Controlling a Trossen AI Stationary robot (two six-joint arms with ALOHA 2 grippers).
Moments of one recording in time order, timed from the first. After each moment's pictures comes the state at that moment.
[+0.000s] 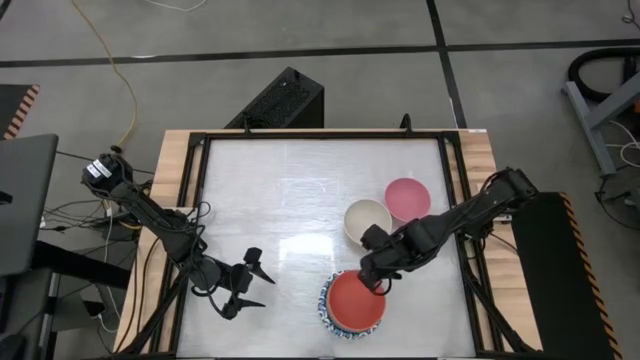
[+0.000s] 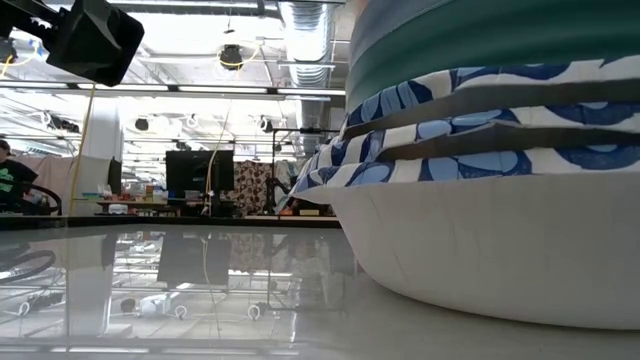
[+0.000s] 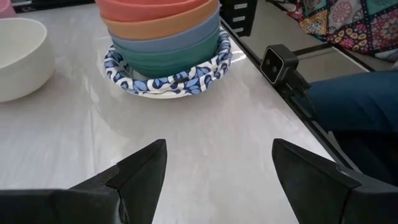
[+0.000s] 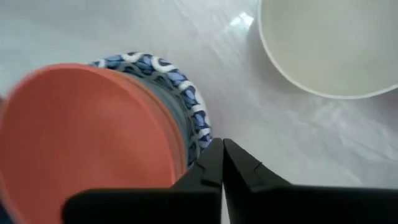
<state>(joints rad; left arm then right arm) -0.72 1.23 0.51 0.30 -0.33 -0.17 0.46 1.59 1.45 -1.13 0.17 1.23</state>
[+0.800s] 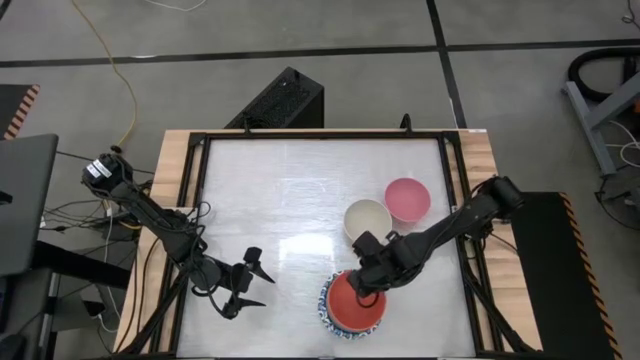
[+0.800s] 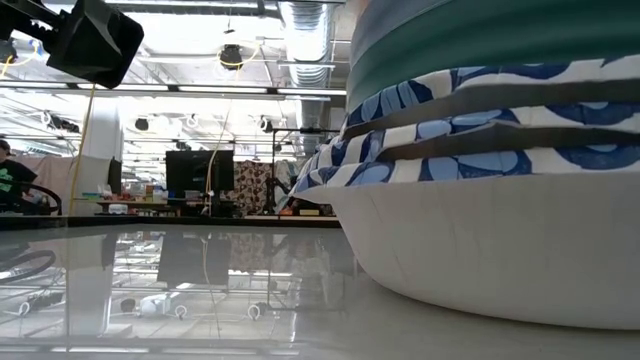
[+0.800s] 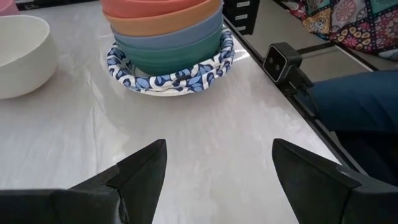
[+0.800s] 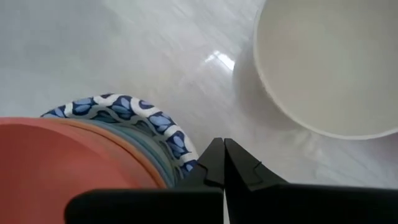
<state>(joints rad) -0.72 1.23 0.51 0.29 -0.34 -0.17 0.49 1.71 1.43 -1.07 0.38 1.28</state>
